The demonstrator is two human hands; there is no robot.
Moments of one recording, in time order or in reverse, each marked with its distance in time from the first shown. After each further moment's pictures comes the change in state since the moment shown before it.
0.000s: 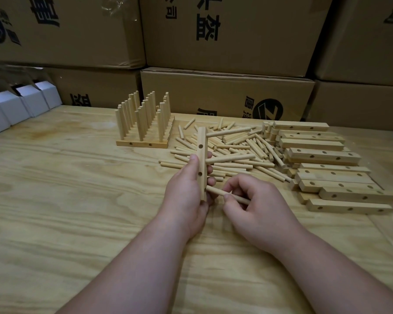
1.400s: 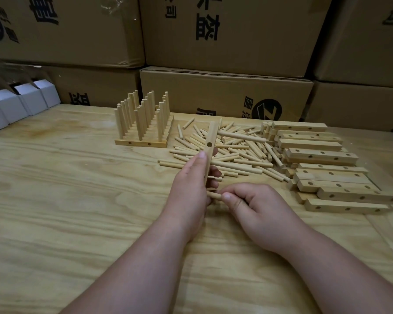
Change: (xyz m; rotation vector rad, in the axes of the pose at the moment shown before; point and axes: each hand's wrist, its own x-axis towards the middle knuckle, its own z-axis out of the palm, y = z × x) left_hand -0.009 -0.002 0.003 0.310 -0.096 0.180; right_hand -0.001 0.002 -0.013 -0.033 -0.177 -0.017
